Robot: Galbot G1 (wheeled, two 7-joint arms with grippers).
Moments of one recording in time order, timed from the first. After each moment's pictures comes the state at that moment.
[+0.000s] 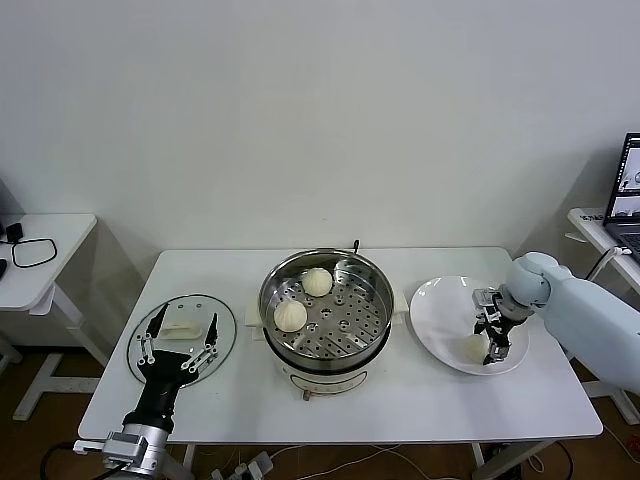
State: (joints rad) left arm 1.63 -1.52 -0.67 -2.21 0.08 -0.06 0.16; right arm -0.13 0.72 -0.61 1.08 -0.26 -0.19 -1.23
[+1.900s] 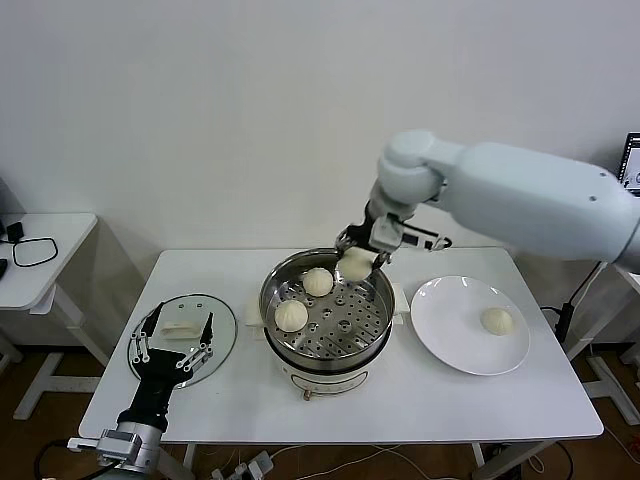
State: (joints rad) left arm 1.61 -1.50 -0.69 -2.19 0.06 -0.06 0.17; right arm 0.63 1.02 -1.22 1.49 -0.18 0.46 -1.11
